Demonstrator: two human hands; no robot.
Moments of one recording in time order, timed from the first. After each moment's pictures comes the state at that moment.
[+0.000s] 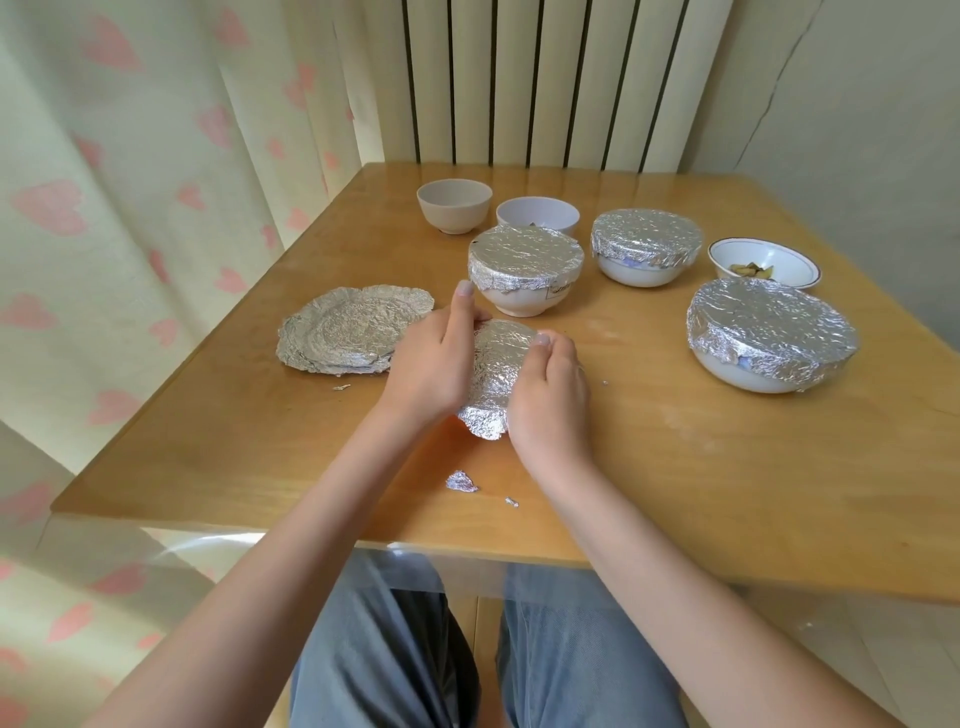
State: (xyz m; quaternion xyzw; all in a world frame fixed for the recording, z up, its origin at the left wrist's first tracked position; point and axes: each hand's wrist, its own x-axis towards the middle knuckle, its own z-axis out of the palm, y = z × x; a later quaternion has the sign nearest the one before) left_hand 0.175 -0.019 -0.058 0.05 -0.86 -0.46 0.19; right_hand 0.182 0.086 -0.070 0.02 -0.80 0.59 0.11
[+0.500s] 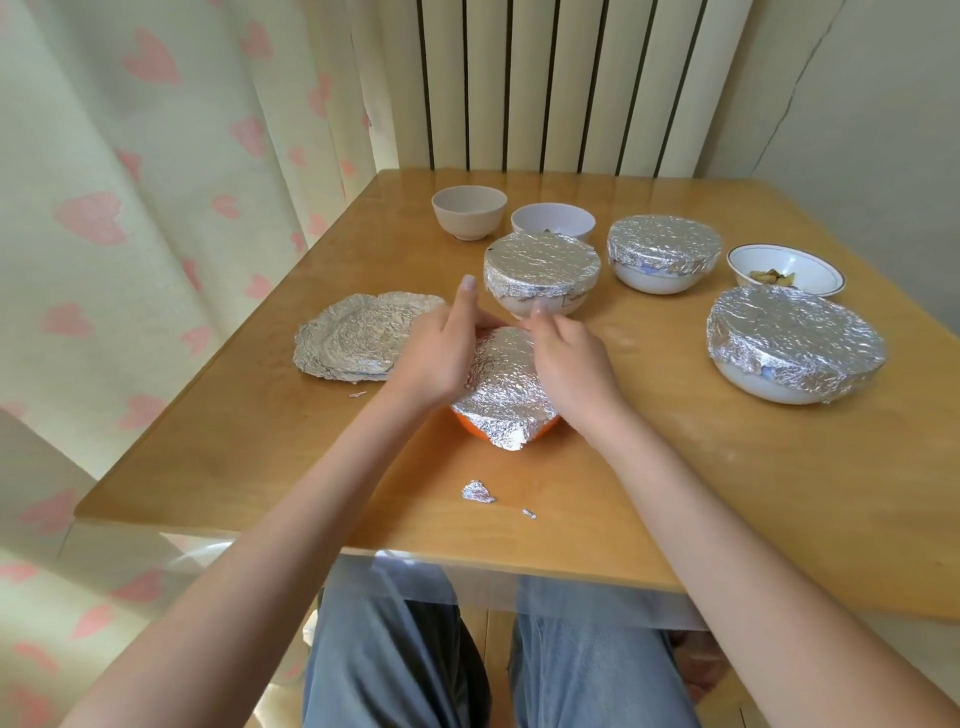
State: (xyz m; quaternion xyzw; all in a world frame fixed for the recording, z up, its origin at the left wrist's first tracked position) left_hand 0.162 -0.037 -0.053 0.03 -0.85 -0.50 0.15; right_hand 0.144 0.097 -0.049 0.14 -0.85 0.51 0.01
